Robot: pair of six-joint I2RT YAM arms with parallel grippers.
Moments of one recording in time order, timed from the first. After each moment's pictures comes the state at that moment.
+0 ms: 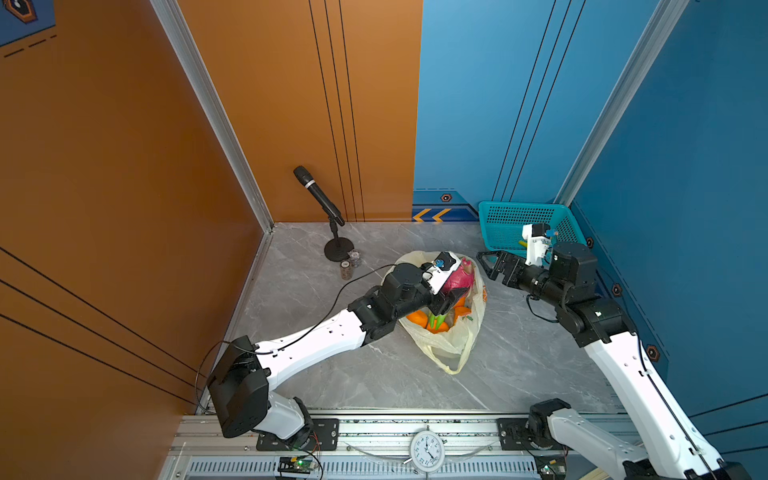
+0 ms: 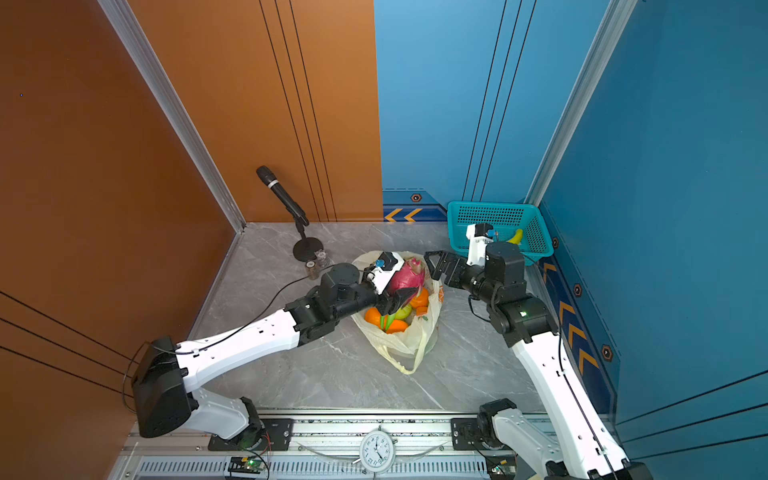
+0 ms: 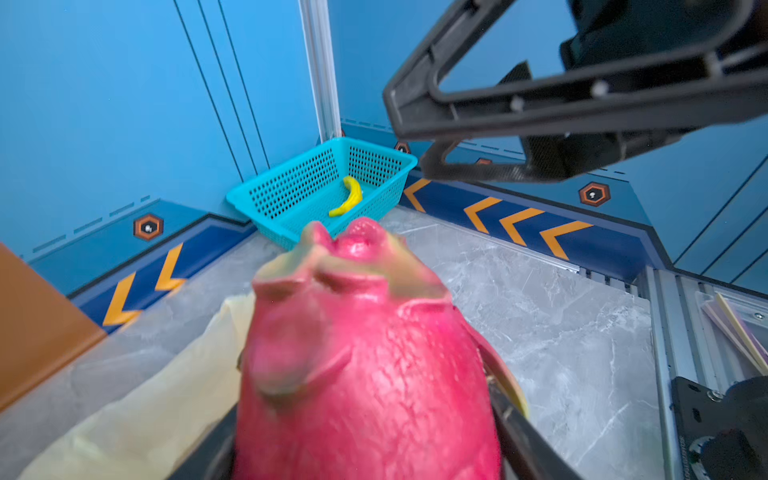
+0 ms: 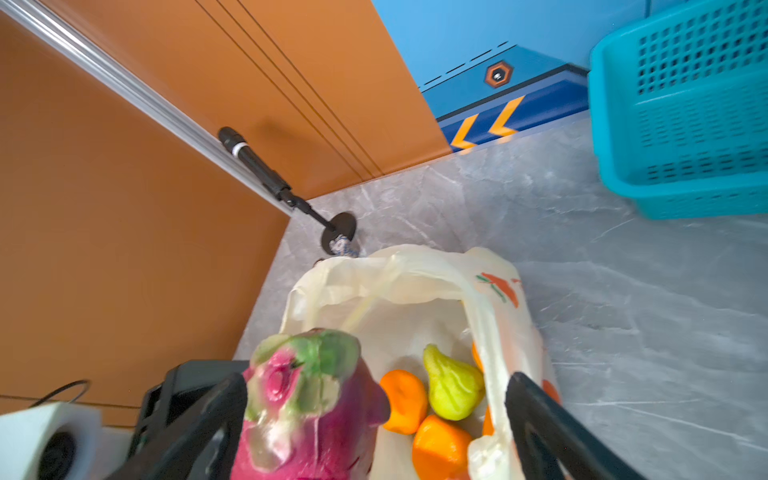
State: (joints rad) left arm -0.92 1.46 1.12 0.15 0.06 0.06; right arm 0.24 0.97 1.12 -0.52 -0.35 0.58
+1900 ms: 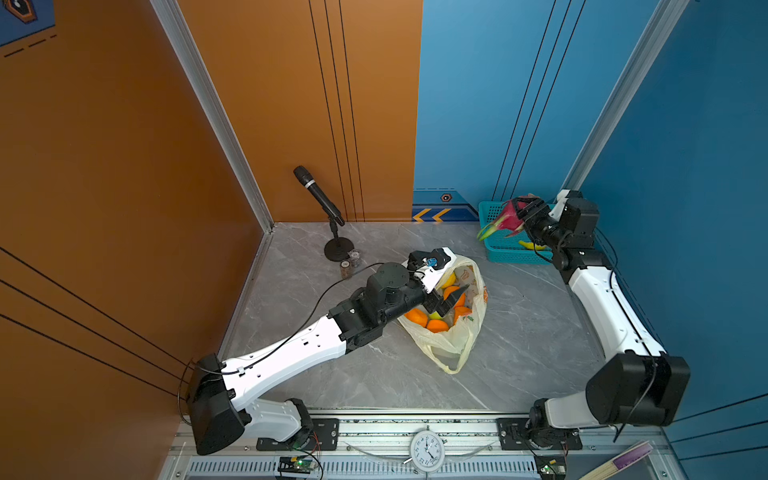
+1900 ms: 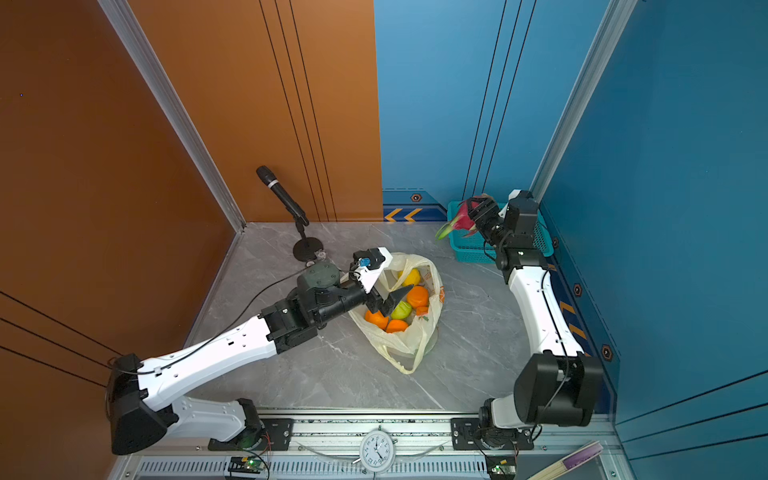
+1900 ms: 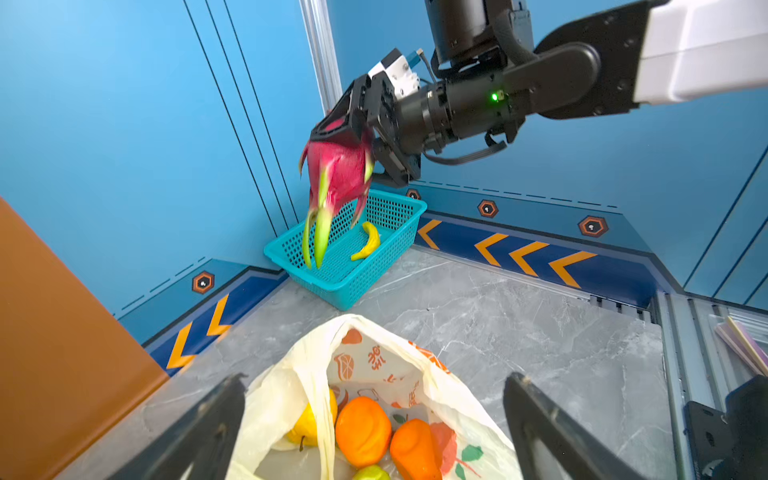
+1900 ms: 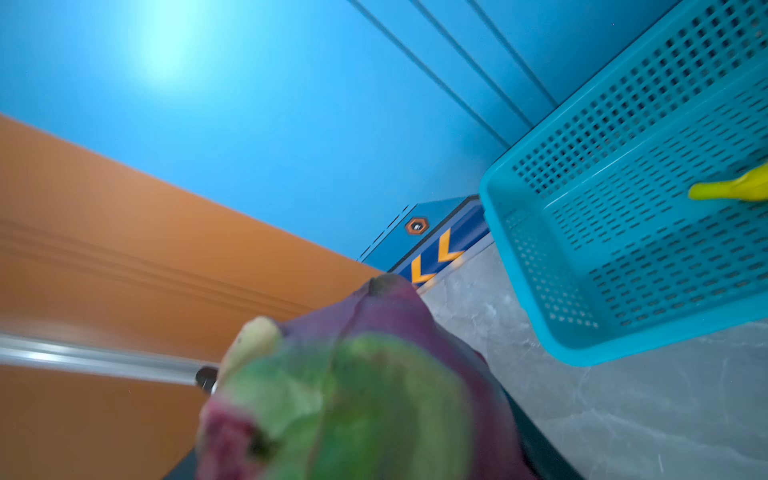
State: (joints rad) left arm -0.96 1.32 1.14 0.07 -0.05 0.11; right arm -0.08 1.50 1.38 -0.14 -0.26 0.92
